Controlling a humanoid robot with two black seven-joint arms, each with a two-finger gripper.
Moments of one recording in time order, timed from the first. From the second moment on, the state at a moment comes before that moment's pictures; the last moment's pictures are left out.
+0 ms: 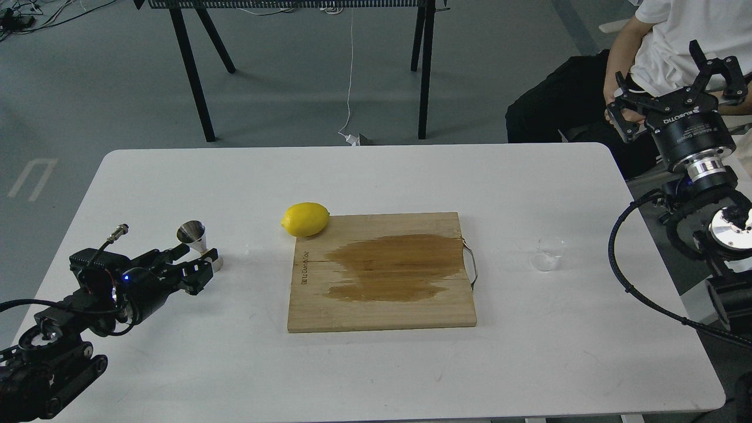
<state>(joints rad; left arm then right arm) -0.35 0.52 -0.67 -0.78 1.96 0.27 -0.38 0.55 -0.41 1.24 0.84 0.21 0.49 0.05</state>
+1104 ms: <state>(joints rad) -0.42 0.56 -0.66 -0.83 1.97 0.35 -0.39 0.55 -0.41 1.27 0.84 0.21 0.49 0.05</state>
